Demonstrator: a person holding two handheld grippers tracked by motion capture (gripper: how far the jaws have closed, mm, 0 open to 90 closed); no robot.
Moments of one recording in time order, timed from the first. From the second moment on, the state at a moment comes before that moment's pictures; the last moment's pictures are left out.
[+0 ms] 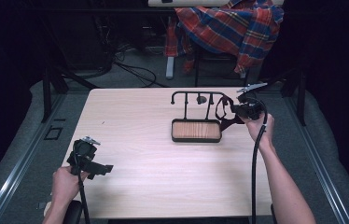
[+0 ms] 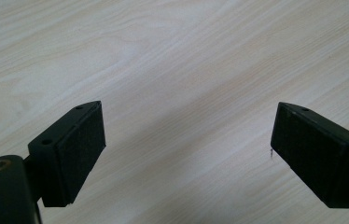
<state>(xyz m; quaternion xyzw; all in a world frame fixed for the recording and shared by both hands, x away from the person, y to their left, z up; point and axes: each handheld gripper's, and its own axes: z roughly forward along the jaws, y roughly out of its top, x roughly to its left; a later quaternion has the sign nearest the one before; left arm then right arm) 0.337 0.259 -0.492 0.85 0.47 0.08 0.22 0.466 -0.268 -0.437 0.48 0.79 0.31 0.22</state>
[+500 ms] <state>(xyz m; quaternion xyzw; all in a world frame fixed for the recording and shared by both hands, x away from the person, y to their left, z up) 0.337 0.257 -0.492 0.85 0.47 0.08 0.22 0.471 -0.272 -0.446 0.48 0.79 0.32 0.20</state>
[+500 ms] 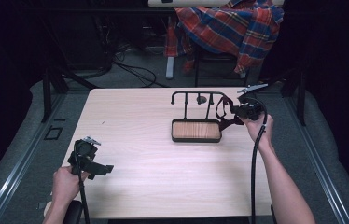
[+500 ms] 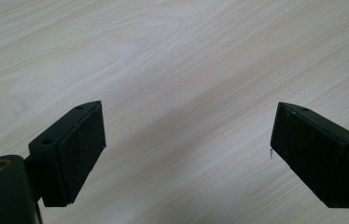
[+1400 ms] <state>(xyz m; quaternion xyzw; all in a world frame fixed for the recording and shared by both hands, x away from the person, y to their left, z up) 0.337 0.257 -0.492 0.85 0.47 0.08 0.21 0.481 -0.273 -0.466 0.49 0.79 0.32 0.17</state>
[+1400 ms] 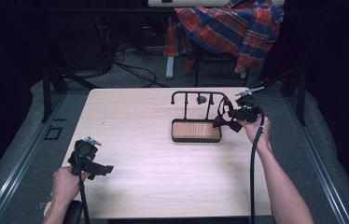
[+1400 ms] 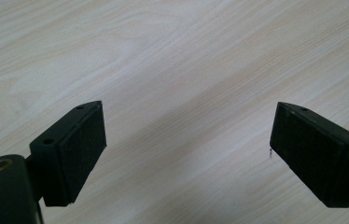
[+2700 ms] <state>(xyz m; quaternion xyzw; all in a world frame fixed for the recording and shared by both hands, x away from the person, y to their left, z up) 0.336 0.257 -0.492 0.85 0.47 0.08 0.21 0.469 -0.276 -0.450 0.48 0.79 0.33 0.19</state>
